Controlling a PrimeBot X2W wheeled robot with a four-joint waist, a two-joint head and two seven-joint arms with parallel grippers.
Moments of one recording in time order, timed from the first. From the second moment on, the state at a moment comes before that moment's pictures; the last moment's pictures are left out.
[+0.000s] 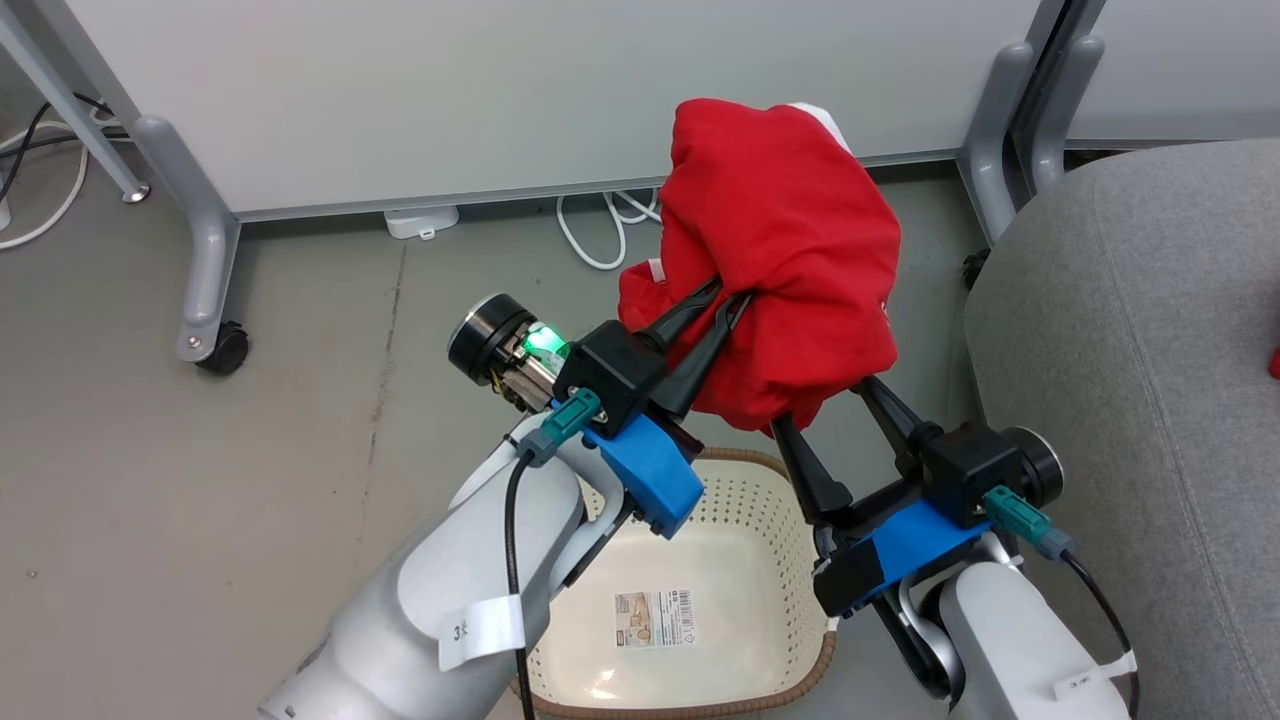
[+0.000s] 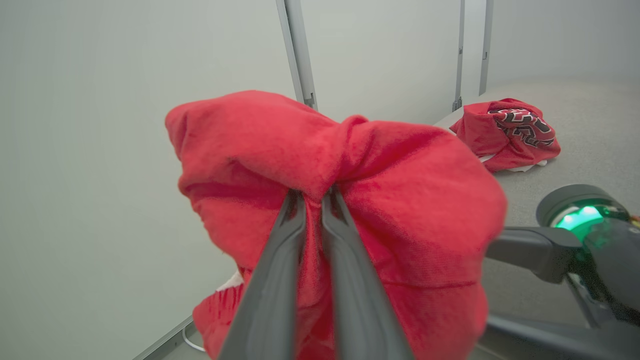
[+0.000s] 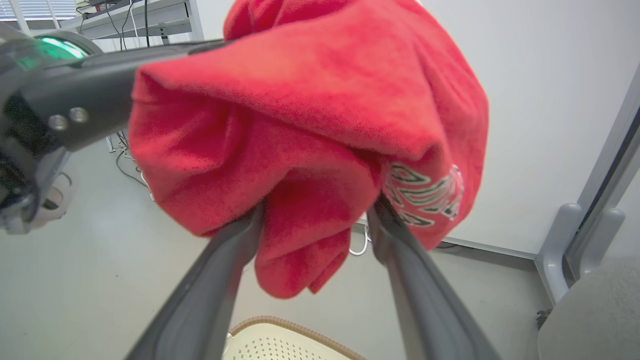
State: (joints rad) left arm -0.72 0.09 -0.81 0.56 -0.38 -0.11 -0.26; right arm -0.37 -0.05 0.31 0.37 0.14 0.13 -0.26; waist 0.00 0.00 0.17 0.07
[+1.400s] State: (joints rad) left arm -0.71 0.08 -0.82 0.58 -0.38 -0.12 -0.26; right arm -0.39 -0.06 0.35 0.40 0.16 0.13 -0.26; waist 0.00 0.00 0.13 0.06
